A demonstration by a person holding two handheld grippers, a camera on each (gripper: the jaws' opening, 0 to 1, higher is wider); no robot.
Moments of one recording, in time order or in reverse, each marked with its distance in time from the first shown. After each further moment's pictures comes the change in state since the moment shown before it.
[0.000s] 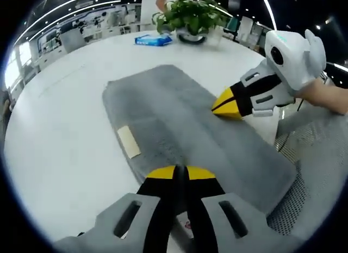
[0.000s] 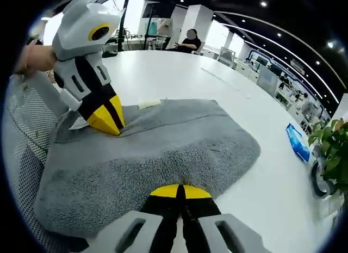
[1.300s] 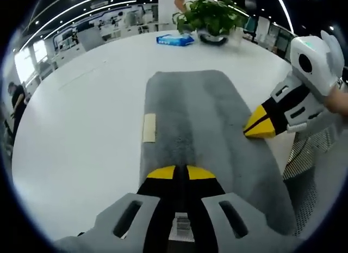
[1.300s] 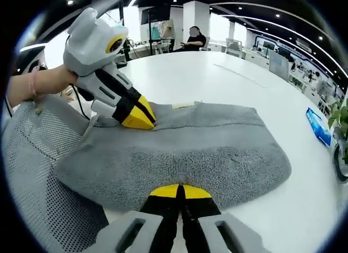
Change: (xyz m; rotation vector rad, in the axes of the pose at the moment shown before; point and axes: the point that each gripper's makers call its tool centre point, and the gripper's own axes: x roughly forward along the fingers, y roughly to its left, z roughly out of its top) left arm -0.008 0.032 0.000 -0.044 0.000 0.156; right arm -0.006 0.040 0.006 0.116 0.017 0.183
